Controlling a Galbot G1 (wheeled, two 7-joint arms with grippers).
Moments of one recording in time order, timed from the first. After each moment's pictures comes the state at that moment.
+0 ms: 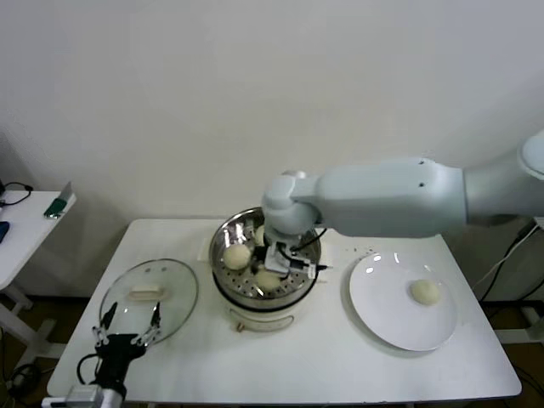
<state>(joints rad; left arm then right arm) 1.74 -1.56 -0.79 -2.15 -0.04 0.09 0.12 0.72 1.26 -1.54 1.57 -0.02 0.14 -0.94</state>
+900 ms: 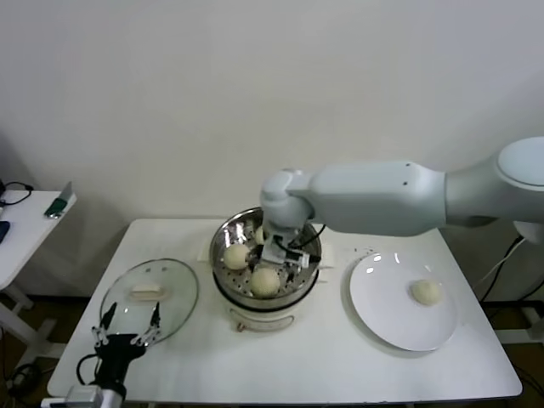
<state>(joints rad) 1.73 -1.56 -0.79 -2.15 -0.04 0.09 0.12 0.76 1.21 -1.54 1.47 0.16 0.17 -1.05</state>
